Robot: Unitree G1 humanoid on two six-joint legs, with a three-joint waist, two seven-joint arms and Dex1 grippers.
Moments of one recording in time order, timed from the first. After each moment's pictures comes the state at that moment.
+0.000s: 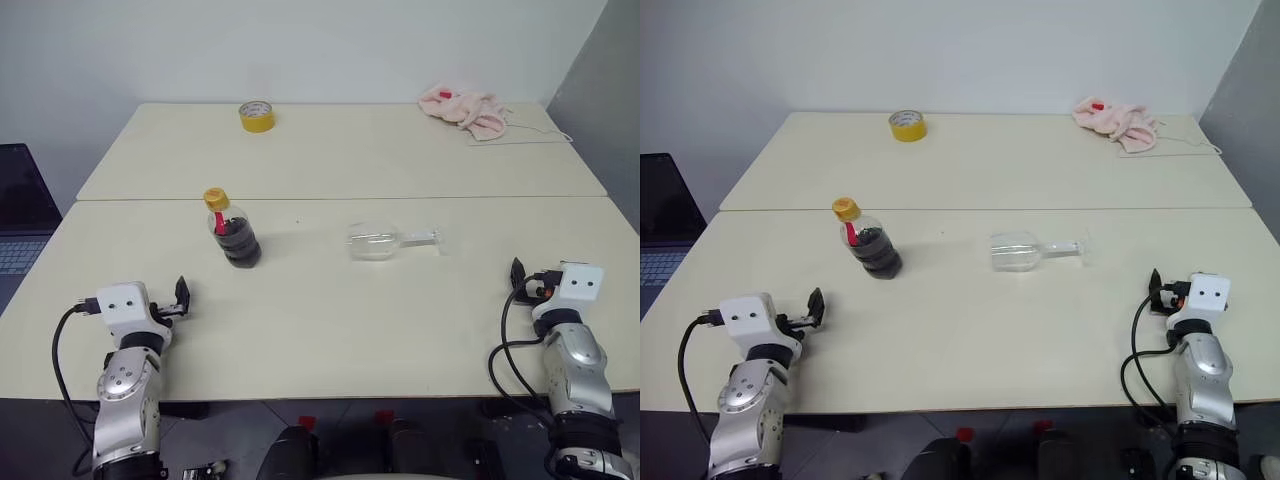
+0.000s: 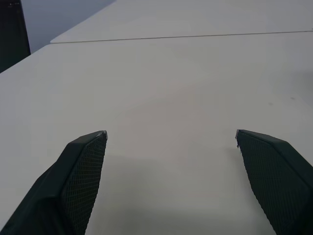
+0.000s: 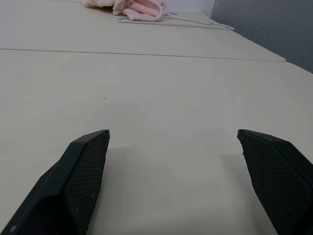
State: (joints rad) left arm 0.01 0.32 0.39 0.06 -0.21 0.06 -0.10; right arm -0.15 -0.36 -0.36 0.31 0.18 -0.11 0.18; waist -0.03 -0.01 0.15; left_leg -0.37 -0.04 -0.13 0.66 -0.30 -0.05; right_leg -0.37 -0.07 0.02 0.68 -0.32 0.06
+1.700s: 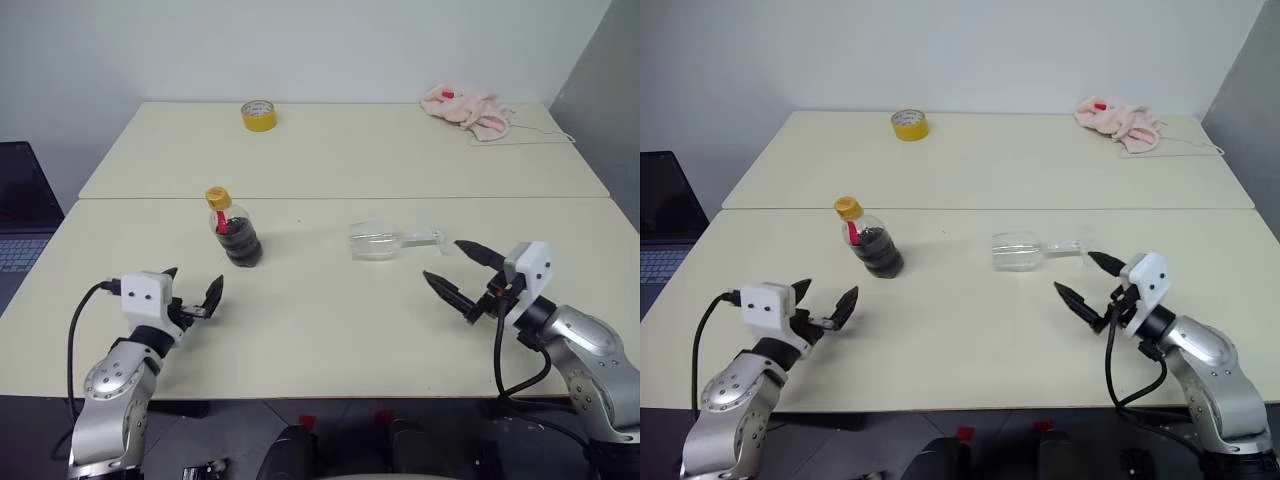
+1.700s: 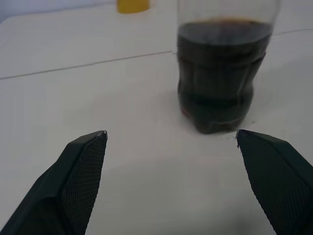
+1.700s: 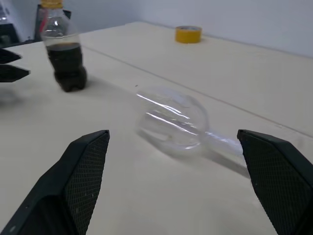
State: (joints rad) left arm 0.07 0.43 0.28 -0.19 -0.28 0.21 -0.37; right arm -0.01 -0.56 -0.11 -0.45 0.50 0.37 0.64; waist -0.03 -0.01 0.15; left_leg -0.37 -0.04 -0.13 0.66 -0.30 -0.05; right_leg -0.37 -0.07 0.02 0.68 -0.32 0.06
